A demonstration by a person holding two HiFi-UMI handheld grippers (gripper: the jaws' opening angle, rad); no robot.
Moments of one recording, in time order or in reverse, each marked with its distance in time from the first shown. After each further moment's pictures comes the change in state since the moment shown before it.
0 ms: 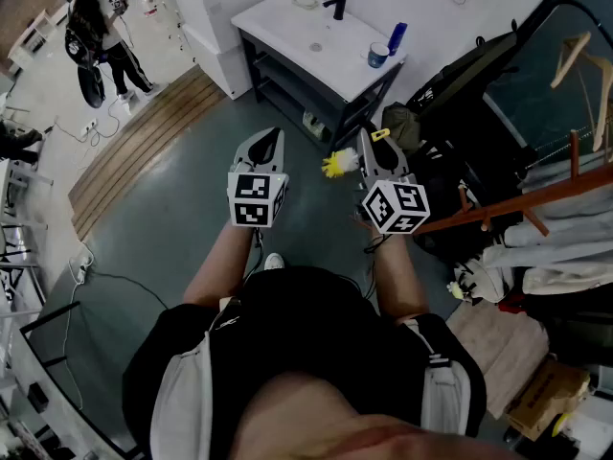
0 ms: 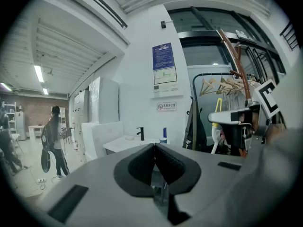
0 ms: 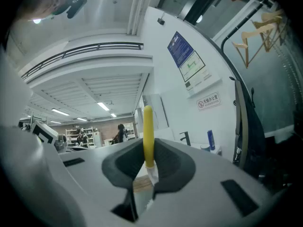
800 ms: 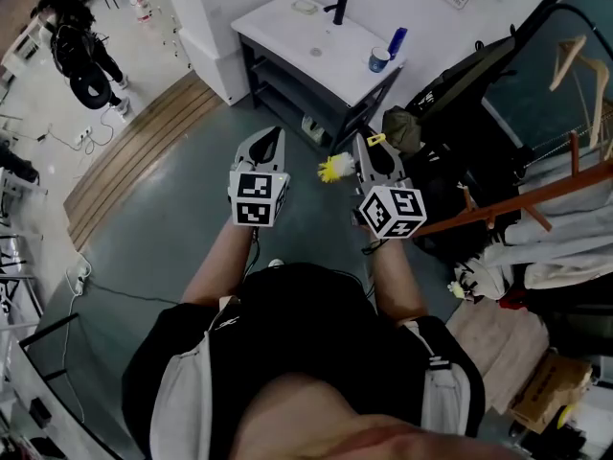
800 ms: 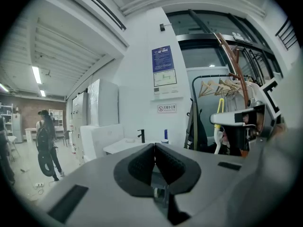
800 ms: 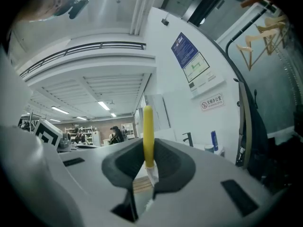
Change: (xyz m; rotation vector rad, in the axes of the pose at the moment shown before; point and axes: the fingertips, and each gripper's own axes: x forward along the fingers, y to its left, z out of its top) left arm -0.003 0.030 0.002 0.018 -0.034 -0.026; right arm 0.010 0.037 -0.008 -0.028 -0.011 -0.005
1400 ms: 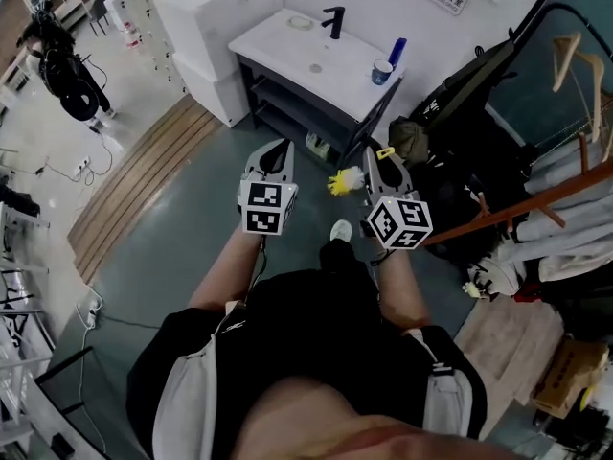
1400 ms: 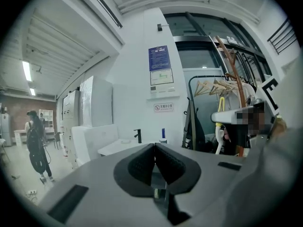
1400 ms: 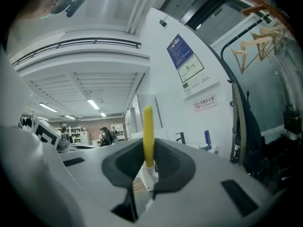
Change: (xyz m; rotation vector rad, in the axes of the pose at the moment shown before) left arm 0.025 0.043 -0.009 0.028 0.001 -0.107; right arm 0.029 0.015 -0.014 0.001 -0.011 -0.132
